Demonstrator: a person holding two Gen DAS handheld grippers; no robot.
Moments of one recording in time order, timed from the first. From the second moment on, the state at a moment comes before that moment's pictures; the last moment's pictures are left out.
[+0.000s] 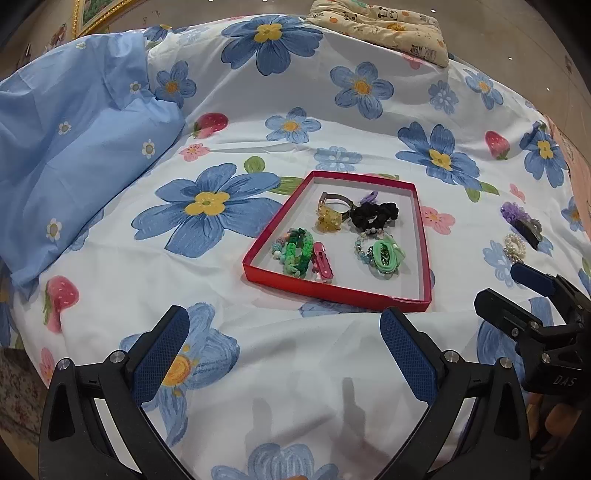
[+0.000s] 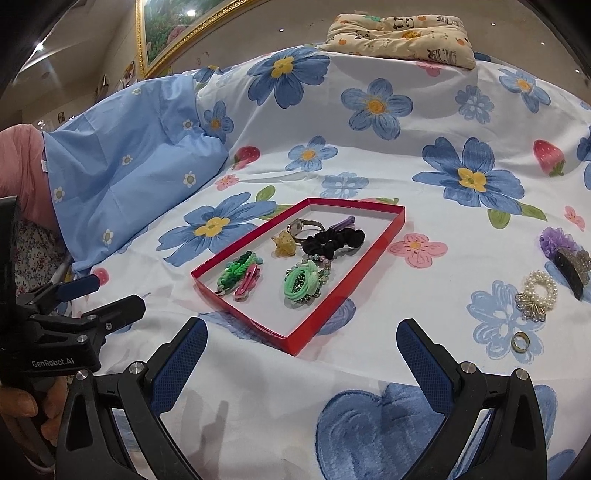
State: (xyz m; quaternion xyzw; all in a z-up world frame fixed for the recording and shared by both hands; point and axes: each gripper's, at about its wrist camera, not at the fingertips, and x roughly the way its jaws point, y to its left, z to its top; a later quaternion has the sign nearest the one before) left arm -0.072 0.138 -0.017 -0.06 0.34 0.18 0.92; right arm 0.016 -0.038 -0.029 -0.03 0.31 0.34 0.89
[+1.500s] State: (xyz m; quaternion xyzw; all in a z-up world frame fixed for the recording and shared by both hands) left arm -0.070 0.134 -0.018 -0.06 0.35 0.17 0.92; right arm 0.015 -0.034 -0.021 -0.04 0.31 0.35 0.88
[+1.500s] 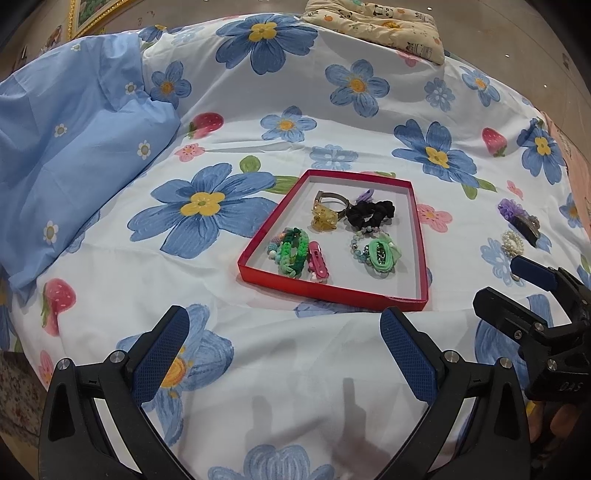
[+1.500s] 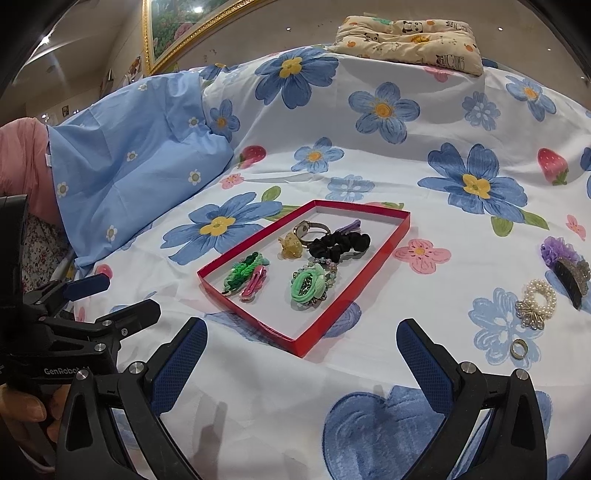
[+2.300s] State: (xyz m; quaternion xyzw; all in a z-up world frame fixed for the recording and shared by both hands) left arm -0.068 0.135 -0.021 -0.05 0.35 0.18 0.92; right arm 0.015 -0.034 -0.019 -0.04 0.31 0.35 0.88
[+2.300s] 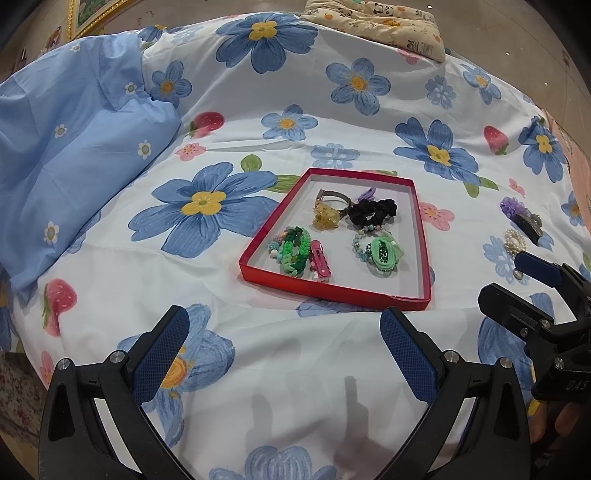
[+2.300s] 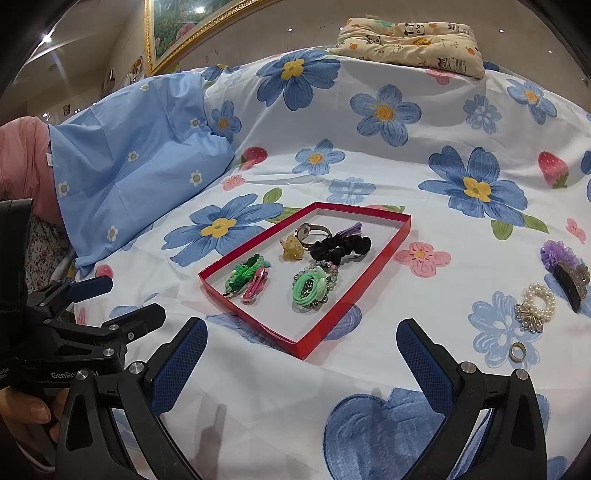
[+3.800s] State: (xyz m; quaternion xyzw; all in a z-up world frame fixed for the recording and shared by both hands) left arm -0.051 0.131 -0.025 -0.05 0.36 0.16 0.92; right arm 0.033 -0.036 -0.027 -0.06 0.33 0.34 0.88
